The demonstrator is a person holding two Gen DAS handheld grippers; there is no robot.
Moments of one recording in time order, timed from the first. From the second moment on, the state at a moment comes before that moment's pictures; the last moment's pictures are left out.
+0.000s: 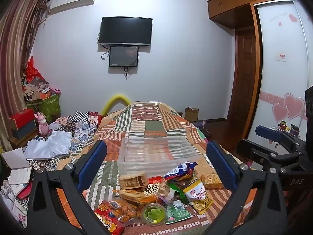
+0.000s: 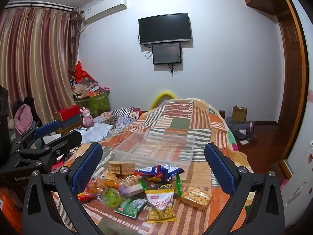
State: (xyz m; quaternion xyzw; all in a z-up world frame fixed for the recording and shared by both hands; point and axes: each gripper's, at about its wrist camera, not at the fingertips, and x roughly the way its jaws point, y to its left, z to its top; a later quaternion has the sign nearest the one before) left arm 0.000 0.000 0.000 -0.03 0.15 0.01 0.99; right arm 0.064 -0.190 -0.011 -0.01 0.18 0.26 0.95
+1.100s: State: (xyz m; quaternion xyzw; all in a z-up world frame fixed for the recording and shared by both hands) left arm -0.001 -0.002 -0.003 -0.03 0.15 0.00 0.99; right arm 0.066 -0.190 -0.008 -0.01 0.18 0.26 0.95
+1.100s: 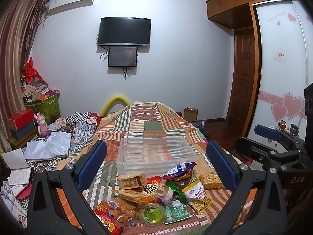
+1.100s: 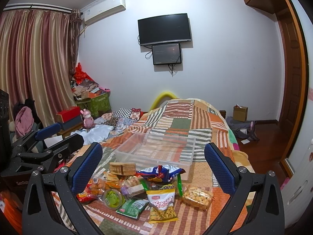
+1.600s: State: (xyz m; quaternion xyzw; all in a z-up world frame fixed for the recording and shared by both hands) left arm 0.003 -0.001 -0.005 -0.03 0.16 0.01 0.99; right arm 0.066 -0.186 -0.013 -0.01 0.18 0.26 0.95
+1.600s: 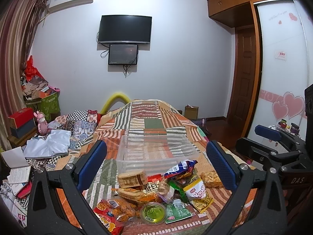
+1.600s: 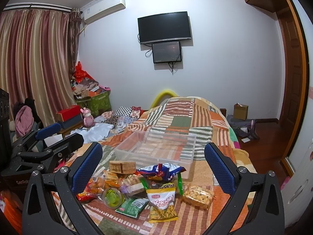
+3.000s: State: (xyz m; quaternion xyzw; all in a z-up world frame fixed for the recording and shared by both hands) left arm 0.162 0.071 -0.163 -0.15 0.42 0.01 0.90; right arm 0.188 -0.153 -0.127 0.04 0.40 0.28 0.87
